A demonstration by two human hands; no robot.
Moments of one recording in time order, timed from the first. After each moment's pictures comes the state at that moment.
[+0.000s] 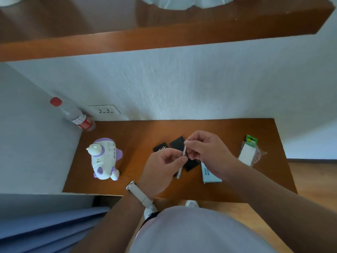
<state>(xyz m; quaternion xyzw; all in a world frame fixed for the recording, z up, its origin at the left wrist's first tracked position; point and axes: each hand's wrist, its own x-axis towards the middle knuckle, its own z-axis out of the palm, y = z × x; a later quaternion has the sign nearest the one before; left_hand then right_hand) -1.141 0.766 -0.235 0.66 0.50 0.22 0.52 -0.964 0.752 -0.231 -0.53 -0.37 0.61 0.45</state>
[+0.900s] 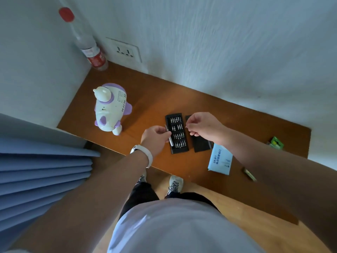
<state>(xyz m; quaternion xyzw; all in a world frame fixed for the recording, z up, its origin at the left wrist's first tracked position) -1.188 0.797 -0.385 0.38 0.74 0.22 0.51 -0.990 0.844 -0.350 -0.63 -0.55 0.53 0.10</state>
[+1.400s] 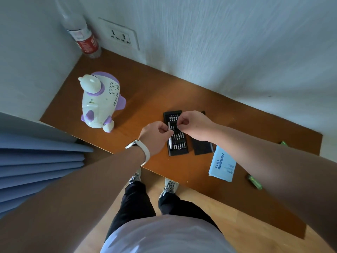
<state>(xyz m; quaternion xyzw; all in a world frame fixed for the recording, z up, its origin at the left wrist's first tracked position) -1.186 0.811 -0.416 0.53 0.72 0.14 0.43 -1.014 0.865 -0.387 -0.56 -0.70 0.44 0.00</state>
